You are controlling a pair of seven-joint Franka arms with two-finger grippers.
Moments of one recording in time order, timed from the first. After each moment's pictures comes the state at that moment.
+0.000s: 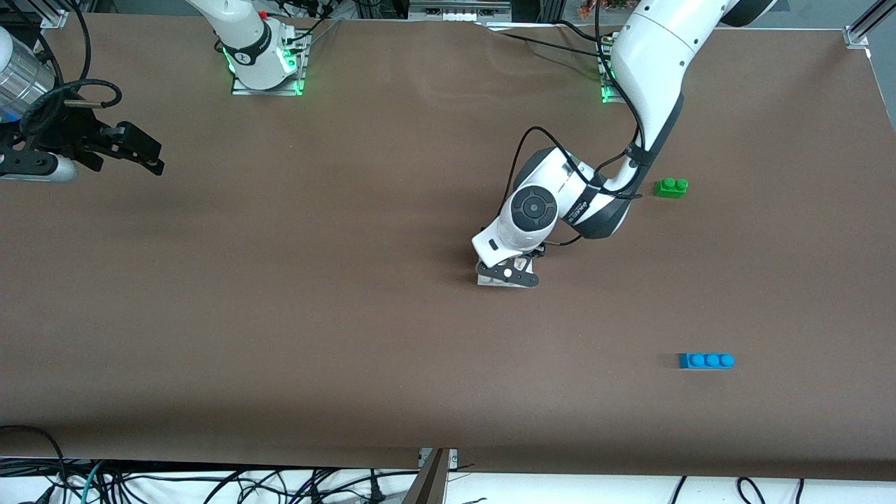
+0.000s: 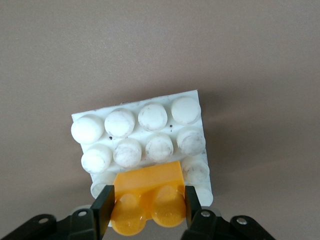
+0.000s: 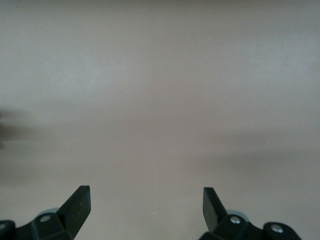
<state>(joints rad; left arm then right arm) -0.38 0.69 -0.25 -1.59 0.06 2.14 -0.40 0.06 0.02 0.06 -1.56 0.01 1.57 0.18</state>
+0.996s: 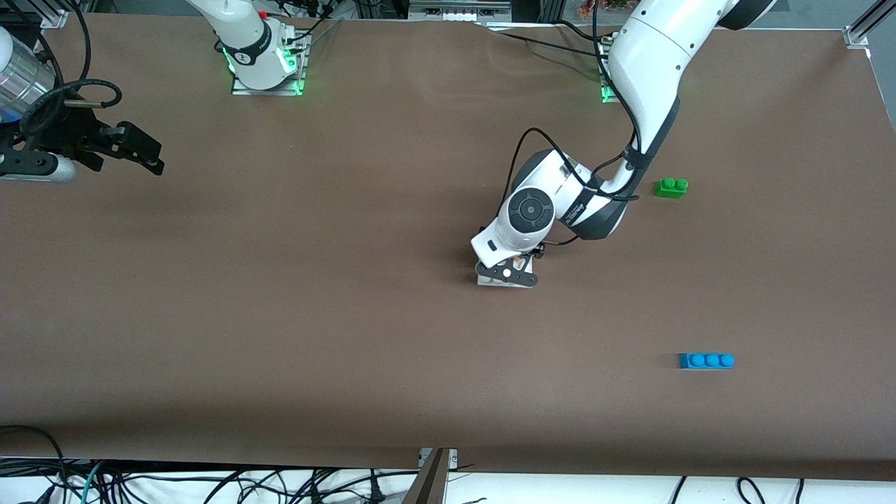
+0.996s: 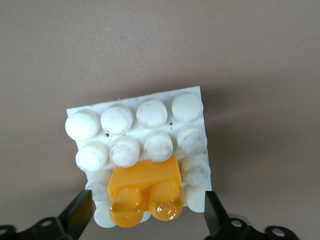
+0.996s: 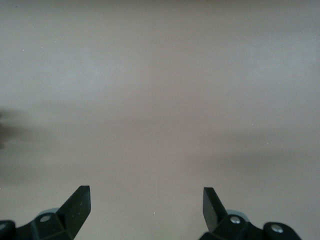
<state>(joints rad) -0.39 0.70 -0.25 -1.58 0.07 2.14 -0.43 0.06 0.02 0.06 -1.56 0.01 1.57 0.18</state>
